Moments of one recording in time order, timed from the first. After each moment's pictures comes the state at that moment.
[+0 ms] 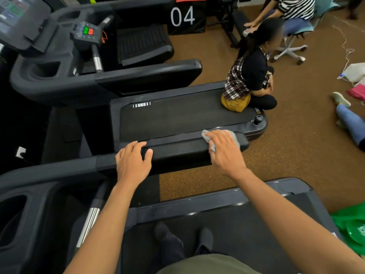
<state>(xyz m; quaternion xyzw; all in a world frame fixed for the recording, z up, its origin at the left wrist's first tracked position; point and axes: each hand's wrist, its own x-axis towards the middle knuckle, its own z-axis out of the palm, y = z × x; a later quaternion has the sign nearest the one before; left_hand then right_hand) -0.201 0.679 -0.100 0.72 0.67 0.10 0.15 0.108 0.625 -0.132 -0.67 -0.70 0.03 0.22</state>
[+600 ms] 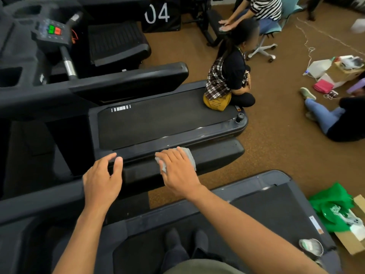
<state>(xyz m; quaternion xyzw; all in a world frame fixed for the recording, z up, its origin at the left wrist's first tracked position) -0.250 0.710 -0.083 0.68 0.68 0.18 0.20 -0.029 0.662 -0.132 -0.67 -0.71 0.08 0.22</state>
